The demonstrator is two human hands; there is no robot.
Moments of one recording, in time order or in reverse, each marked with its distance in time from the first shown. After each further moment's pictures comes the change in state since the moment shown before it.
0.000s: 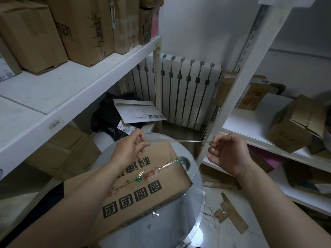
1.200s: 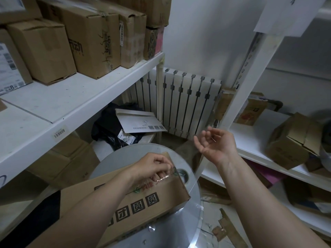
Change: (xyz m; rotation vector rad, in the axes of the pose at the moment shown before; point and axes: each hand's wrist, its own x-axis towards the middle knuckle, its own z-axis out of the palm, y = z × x) left_hand 0.002 0.030 0.033 -0.482 -0.492 -0.194; right_hand 0.009 -0.032 0.062 0.498 0.118 -0.028
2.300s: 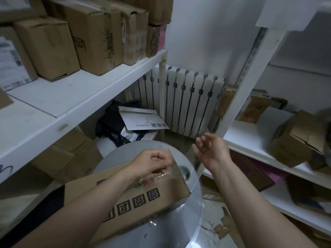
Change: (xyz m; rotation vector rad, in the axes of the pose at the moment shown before) left_hand -0.021 0.000 0.008 -0.188 0.105 0.088; right_hand -0.013 0.023 -0.011 -0.243 0.086 -0.062
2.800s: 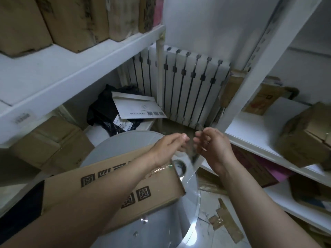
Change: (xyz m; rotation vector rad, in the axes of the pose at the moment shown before) left_hand 0.085 -0.003 0.048 0.252 -0.035 0.109; right_hand 0.066 0.000 -0.028 -0.309 -0.158 -0.127
